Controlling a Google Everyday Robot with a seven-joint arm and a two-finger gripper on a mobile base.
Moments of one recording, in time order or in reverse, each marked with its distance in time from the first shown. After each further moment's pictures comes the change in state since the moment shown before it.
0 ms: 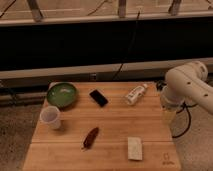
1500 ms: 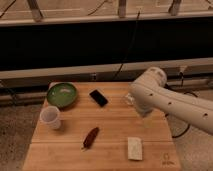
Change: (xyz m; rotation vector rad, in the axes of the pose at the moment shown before) arm -0.124 0.026 0.010 0.013 0.085 -0.413
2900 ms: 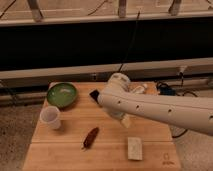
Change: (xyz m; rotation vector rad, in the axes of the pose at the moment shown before) arm -0.104 -0.031 0.005 0.040 -0.027 -0.499
